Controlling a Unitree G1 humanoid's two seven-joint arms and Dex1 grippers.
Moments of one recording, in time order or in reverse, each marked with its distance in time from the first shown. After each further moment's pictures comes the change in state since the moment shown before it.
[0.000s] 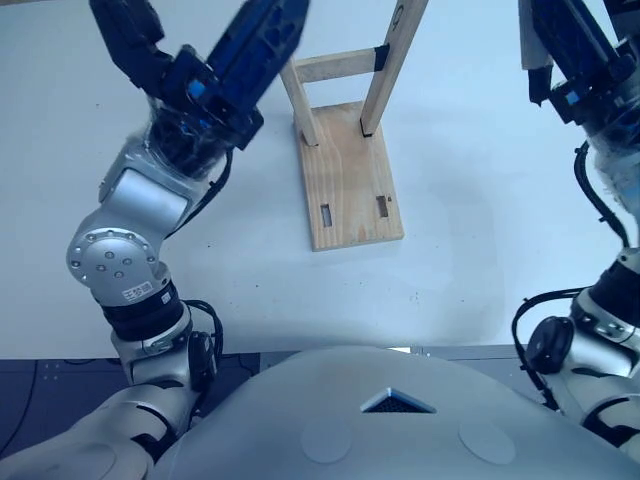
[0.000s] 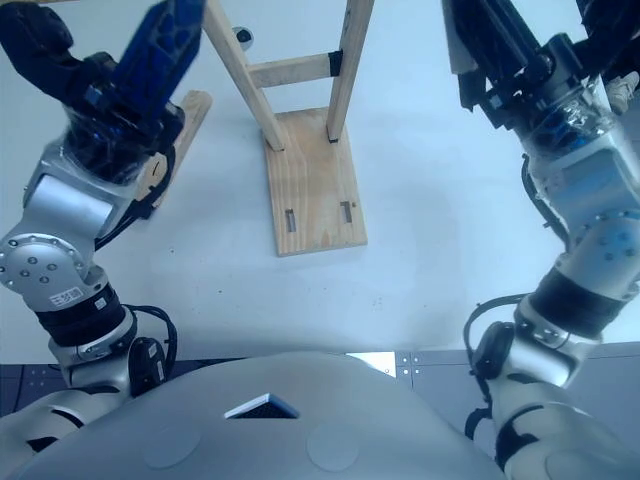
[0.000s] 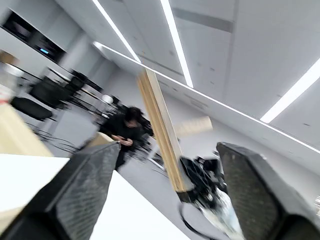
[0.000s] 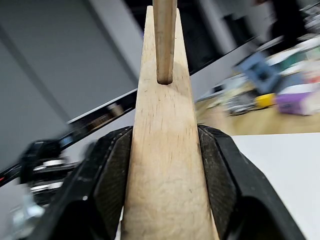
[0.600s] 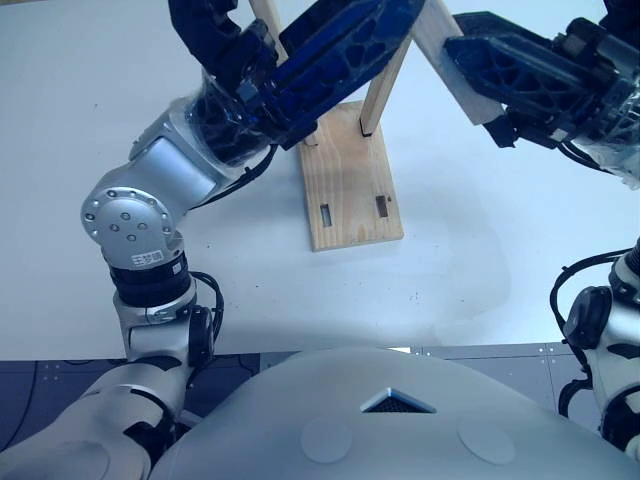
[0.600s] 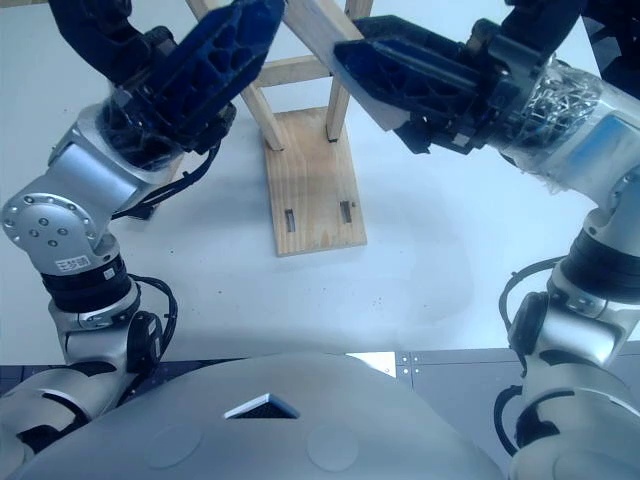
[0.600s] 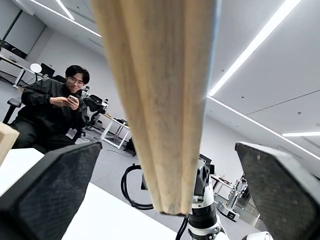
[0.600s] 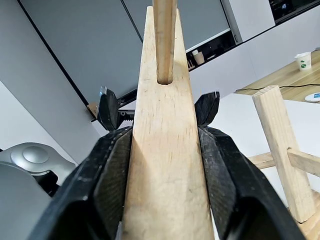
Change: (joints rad) left arm -0.158 -0.006 -0.122 0.076 -0.055 0.022 -0.076; right arm -0.131 -0.112 0.178 0.019 0.187 0.159 0.149
